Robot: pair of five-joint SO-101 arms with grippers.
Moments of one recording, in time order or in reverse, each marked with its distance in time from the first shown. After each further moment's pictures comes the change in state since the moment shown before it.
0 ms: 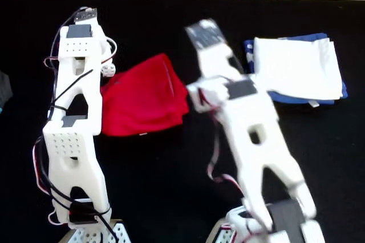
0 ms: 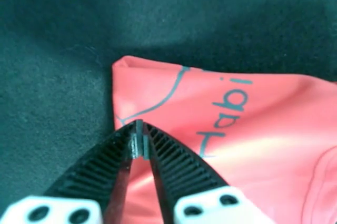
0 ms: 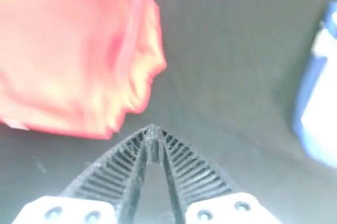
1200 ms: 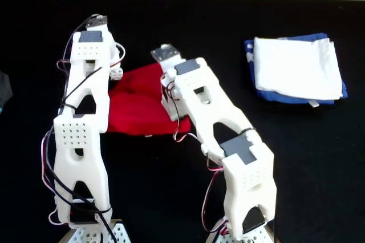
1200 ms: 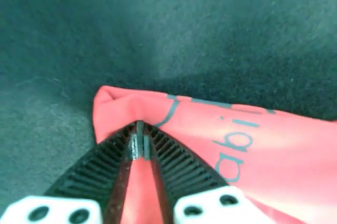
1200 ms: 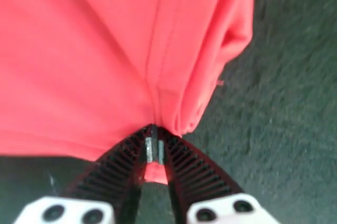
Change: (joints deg) left arm 0.1 11.0 -10.6 -0.4 0.1; right arm -5.5 37.8 -20.1 12.5 -1.1
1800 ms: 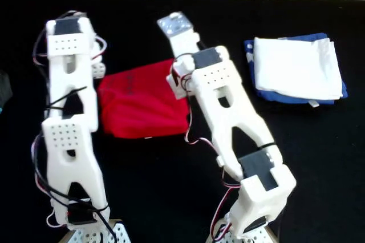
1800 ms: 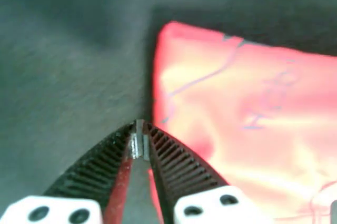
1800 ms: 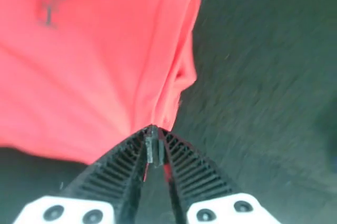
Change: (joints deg) left arm -4.8 -5.8 -6.6 19.6 -0.4; right arm 3.4 -14.9 -0.4 -6.6 1.2
